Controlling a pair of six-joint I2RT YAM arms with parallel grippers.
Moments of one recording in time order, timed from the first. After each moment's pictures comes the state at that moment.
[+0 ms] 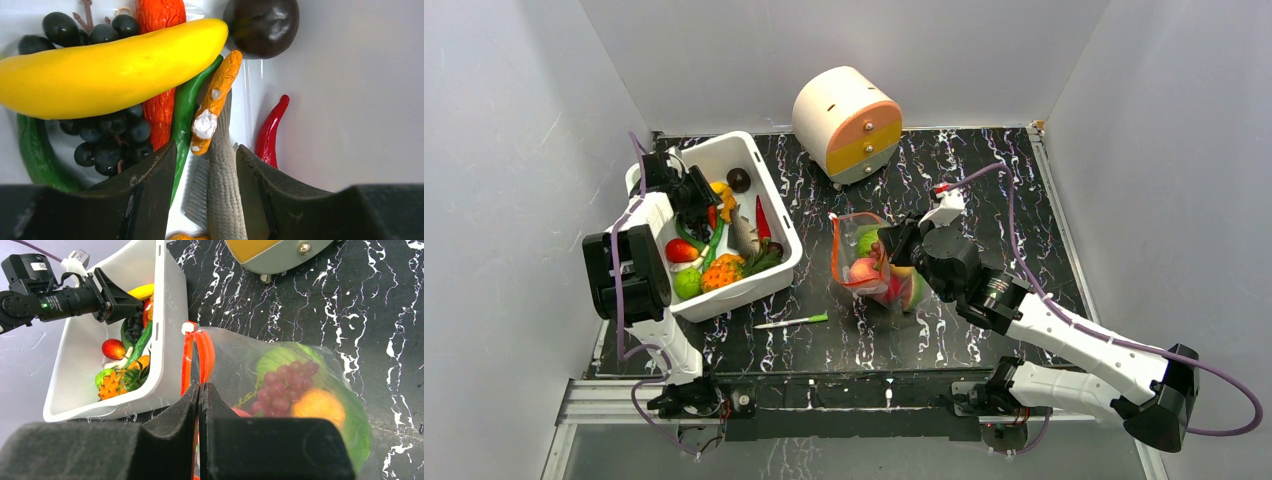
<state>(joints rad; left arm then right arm) 0.21 1.80 1.23 -0.28 0.28 -0.34 0.93 0.96 0.86 -0.14 0.48 0.64</state>
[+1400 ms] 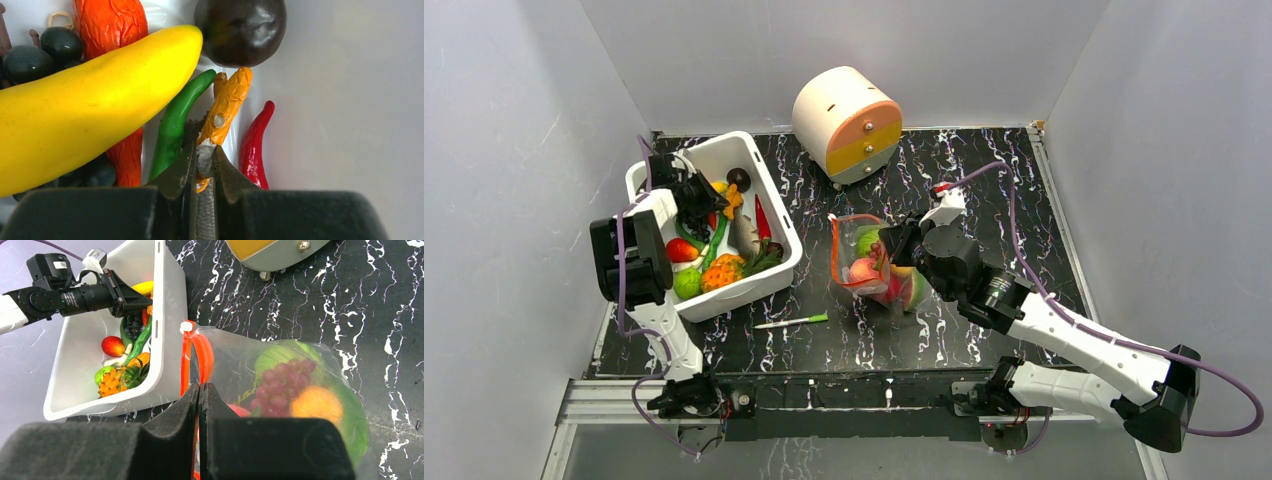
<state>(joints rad) 0.21 1.95 1.29 -0.22 0.46 -0.36 0.93 0.96 0.87 -0.17 0.47 0.64</state>
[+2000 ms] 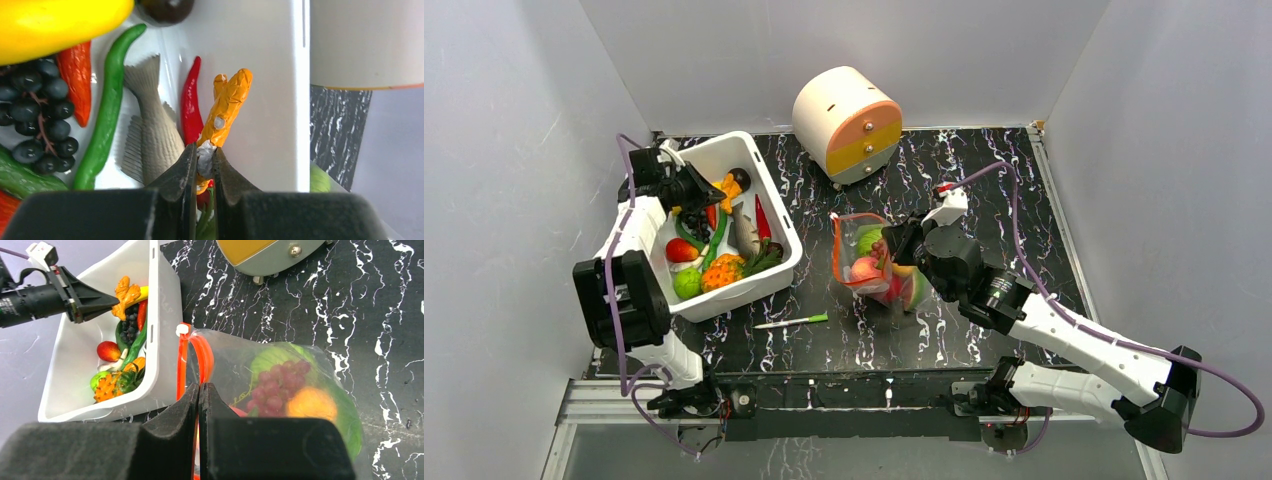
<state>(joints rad) 0.21 1.66 1.21 -0.35 0.49 -0.44 0.93 0.95 0.87 -0.18 0.50 0.64</state>
